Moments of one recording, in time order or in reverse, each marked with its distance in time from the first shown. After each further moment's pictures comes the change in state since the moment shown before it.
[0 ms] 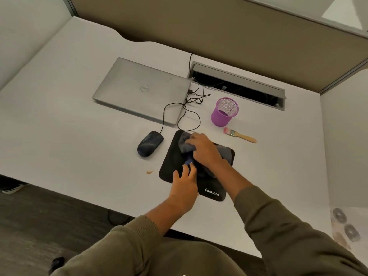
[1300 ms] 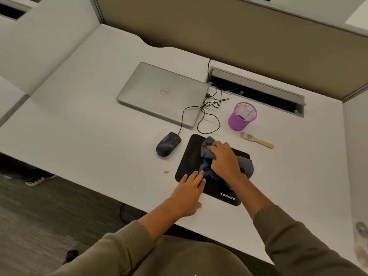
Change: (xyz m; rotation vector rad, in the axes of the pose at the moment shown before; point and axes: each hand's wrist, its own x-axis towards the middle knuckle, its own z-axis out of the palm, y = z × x) left_hand -0.037 -0.046 -0.002 -0.132 -0.083 0.178; right_hand -0.025 0.002 0.020 -0.141 0.133 0.085
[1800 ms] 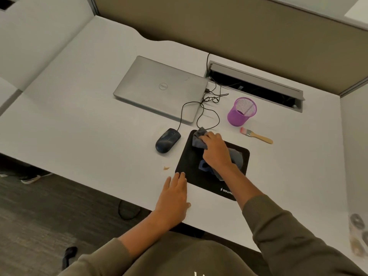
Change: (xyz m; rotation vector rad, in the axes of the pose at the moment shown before) left_hand -0.045 -0.012 0.025 -0.005 0.093 -0.207; right_hand 0.025 -0.025 0.008 0.014 0.000 0.006
